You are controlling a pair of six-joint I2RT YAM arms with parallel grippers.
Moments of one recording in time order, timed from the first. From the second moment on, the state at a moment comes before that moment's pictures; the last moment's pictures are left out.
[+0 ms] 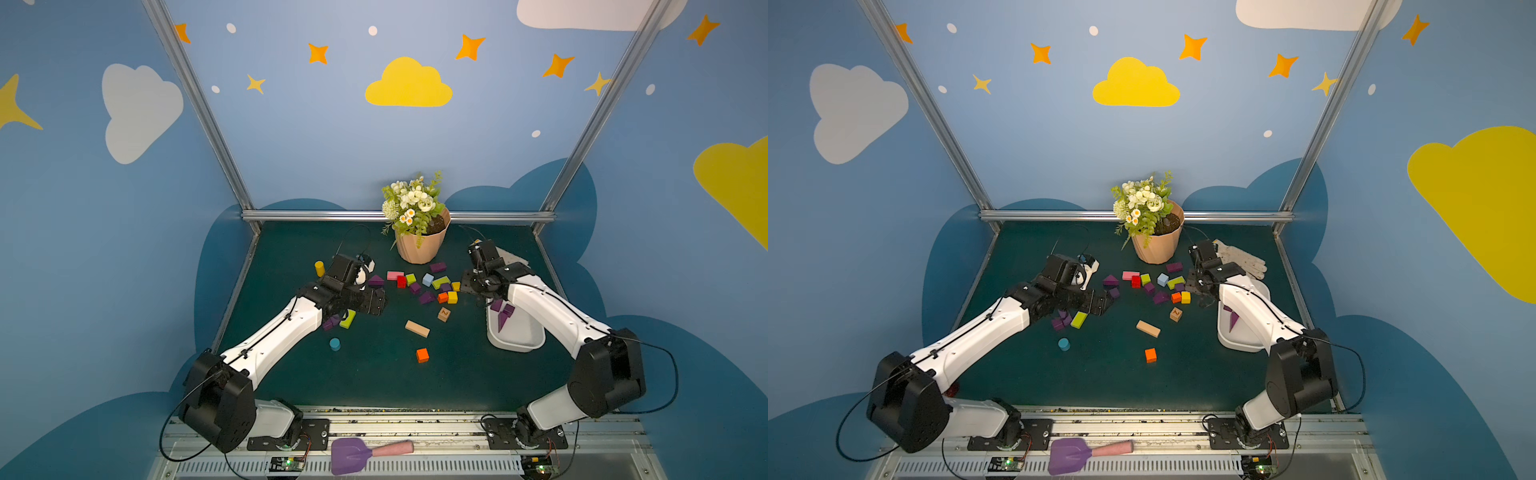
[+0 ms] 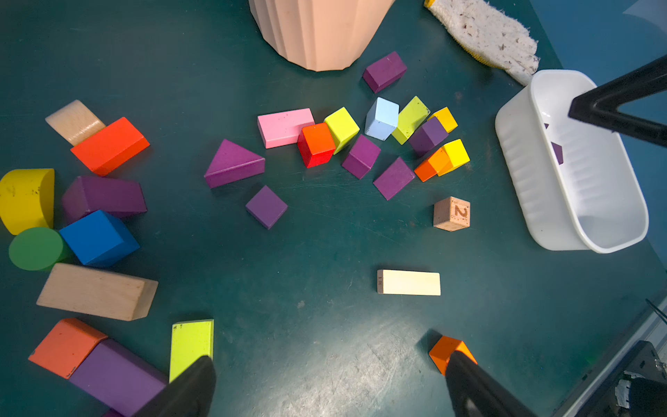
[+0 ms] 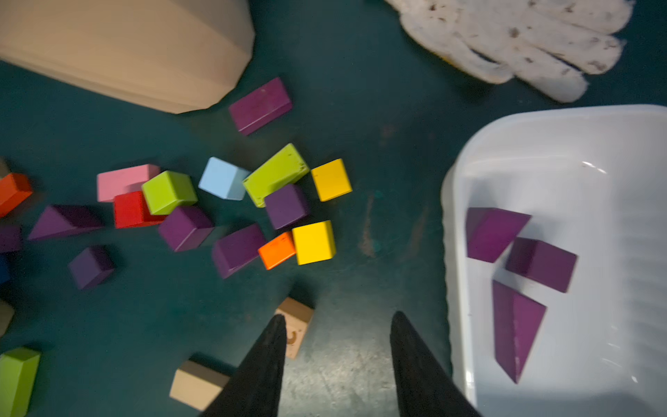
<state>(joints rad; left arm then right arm) -0.48 1.37 1.05 -0.52 0.18 -0.25 0.46 1.54 1.22 -0.70 0.20 0.56</state>
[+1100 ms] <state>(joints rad) -0.48 1.36 1.05 -0.51 0.13 -0.25 0.65 1.97 1.42 -0.56 0.08 0.33</state>
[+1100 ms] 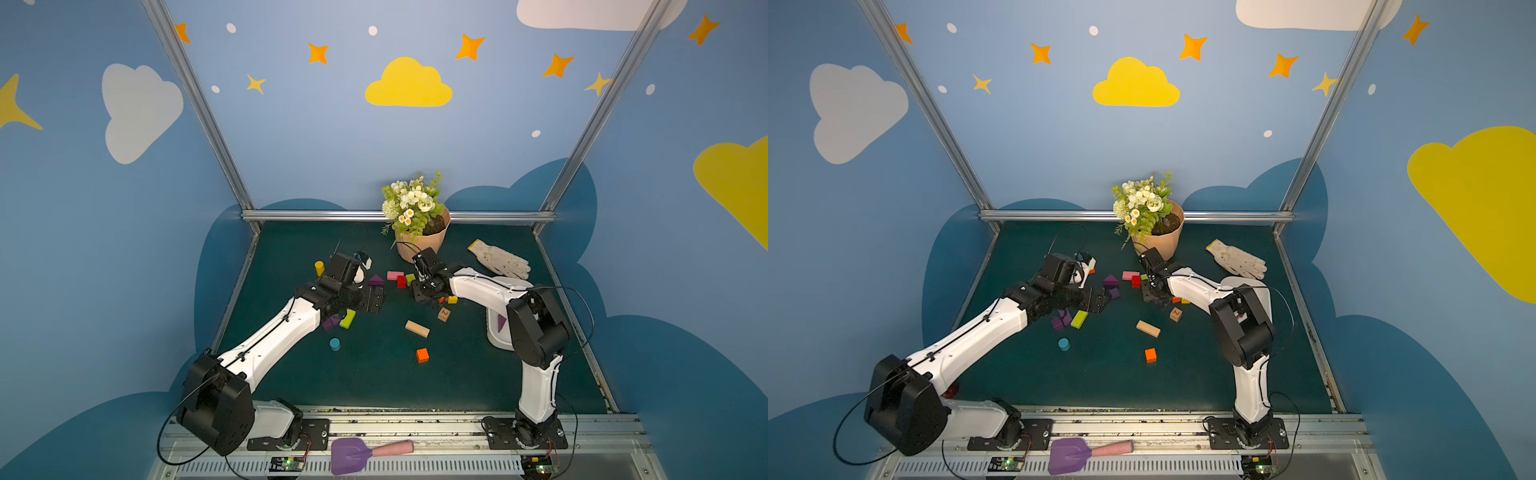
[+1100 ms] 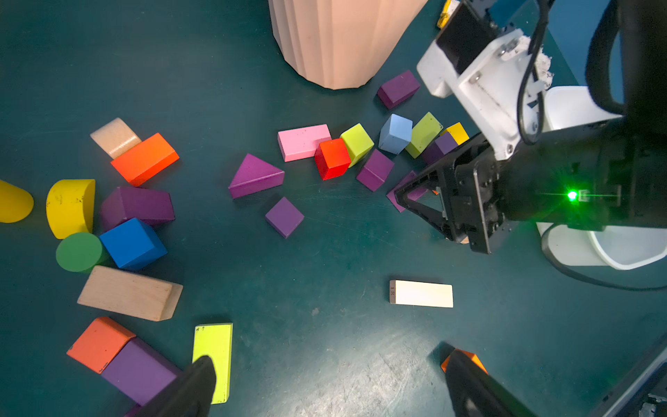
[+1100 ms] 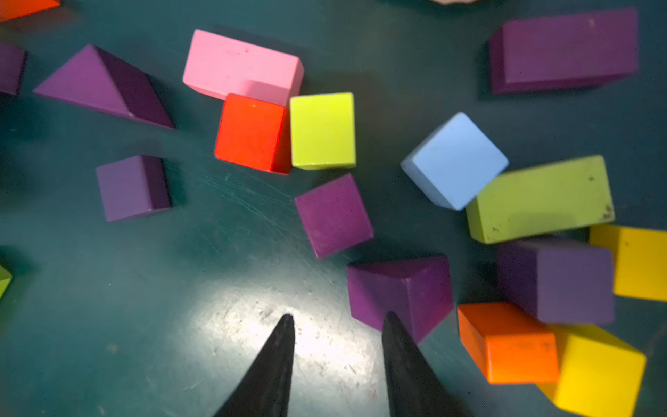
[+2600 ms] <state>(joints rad) -0.46 1.36 1.05 -0.51 0.15 -0.26 0.68 1.92 1.30 -0.50 -0.03 0.08</state>
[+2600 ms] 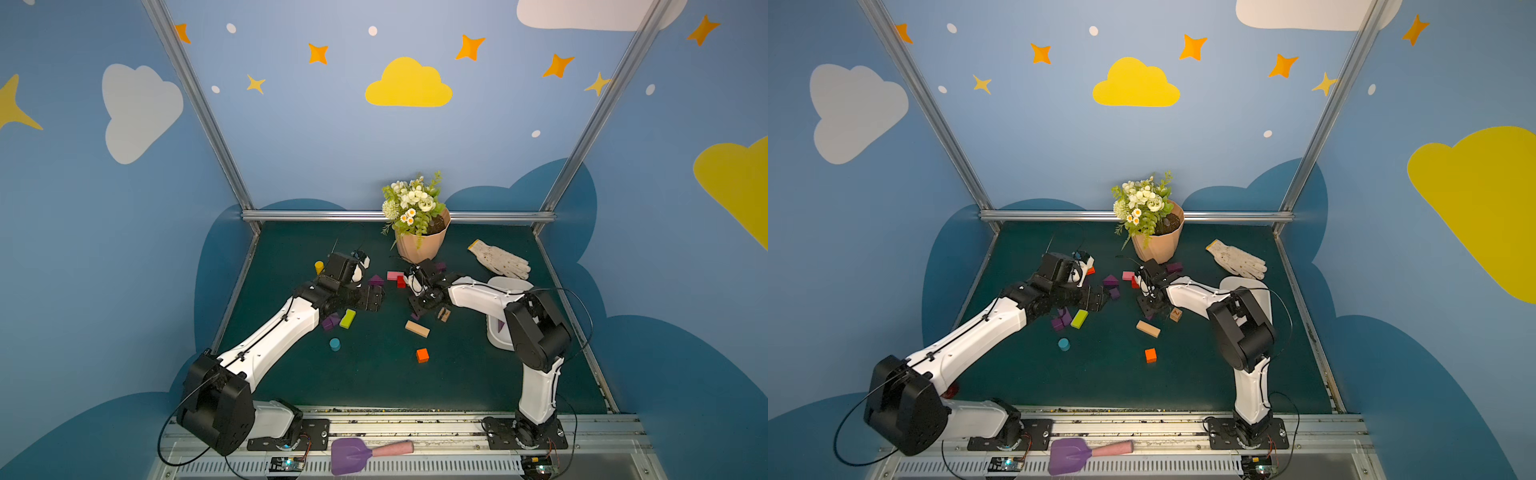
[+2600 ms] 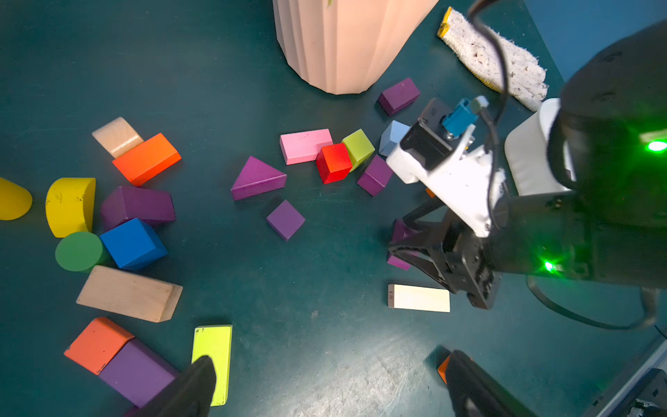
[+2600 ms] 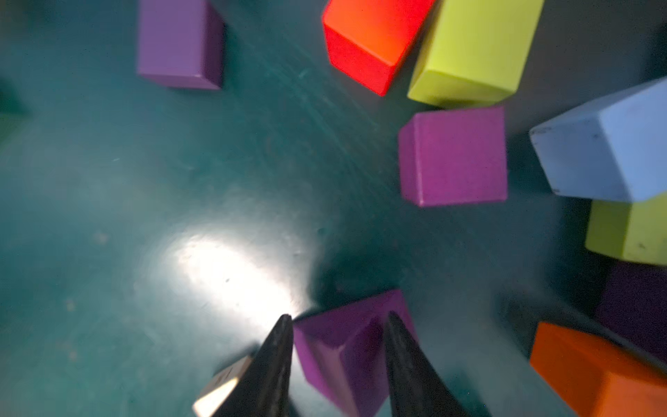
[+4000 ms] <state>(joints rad) -0.43 1.25 1.01 -0.45 0.03 -0.31 0.87 1.97 1.51 -0.91 0.38 1.02</state>
